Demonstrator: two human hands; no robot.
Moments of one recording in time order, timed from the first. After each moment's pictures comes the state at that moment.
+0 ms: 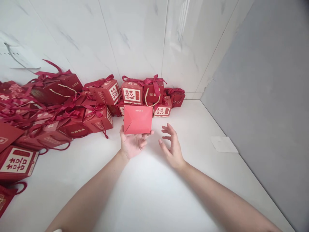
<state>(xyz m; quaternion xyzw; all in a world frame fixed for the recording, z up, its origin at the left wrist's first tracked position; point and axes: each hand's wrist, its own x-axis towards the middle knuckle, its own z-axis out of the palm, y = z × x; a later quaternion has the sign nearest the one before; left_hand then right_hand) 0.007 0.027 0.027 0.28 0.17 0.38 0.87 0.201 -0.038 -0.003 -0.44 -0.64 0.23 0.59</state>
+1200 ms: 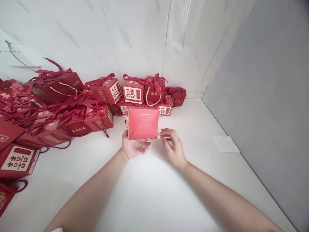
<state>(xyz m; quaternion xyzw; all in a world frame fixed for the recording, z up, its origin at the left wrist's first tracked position) 0.004 0.024 0.021 0.36 0.13 0.30 0.87 0.203 -0.037 0.004 -0.47 -0.62 0.25 0.58</state>
